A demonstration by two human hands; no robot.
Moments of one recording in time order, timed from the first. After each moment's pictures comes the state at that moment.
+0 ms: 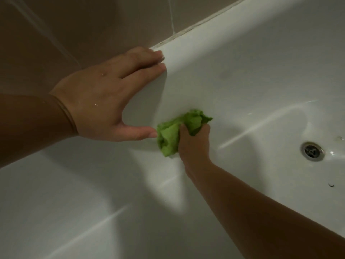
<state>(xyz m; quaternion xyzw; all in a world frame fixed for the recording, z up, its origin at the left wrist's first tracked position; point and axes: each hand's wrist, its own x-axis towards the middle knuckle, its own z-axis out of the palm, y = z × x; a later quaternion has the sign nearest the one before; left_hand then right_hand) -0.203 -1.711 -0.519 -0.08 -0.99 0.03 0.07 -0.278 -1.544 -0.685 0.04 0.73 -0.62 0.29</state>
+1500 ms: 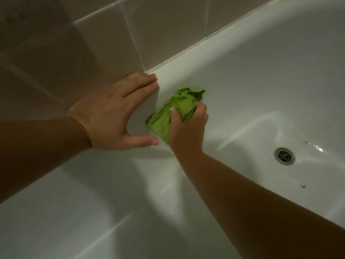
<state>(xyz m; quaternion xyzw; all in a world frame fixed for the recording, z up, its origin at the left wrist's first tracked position) -0.243 -1.691 -0.517 -0.05 -1.00 0.02 0.08 -0.331 -1.542 -0.610 -0.04 0.76 -0.64 0.11</state>
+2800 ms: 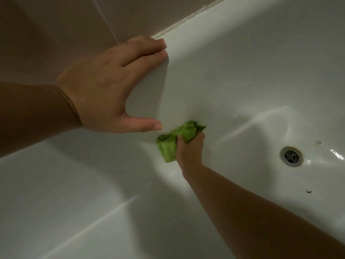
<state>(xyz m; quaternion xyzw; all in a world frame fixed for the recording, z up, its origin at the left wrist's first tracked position) -0.294 -1.681 -0.520 -0.07 -0.99 0.03 0.08 -0.343 -1.515 -0.755 0.03 0.77 -0.56 0.29</state>
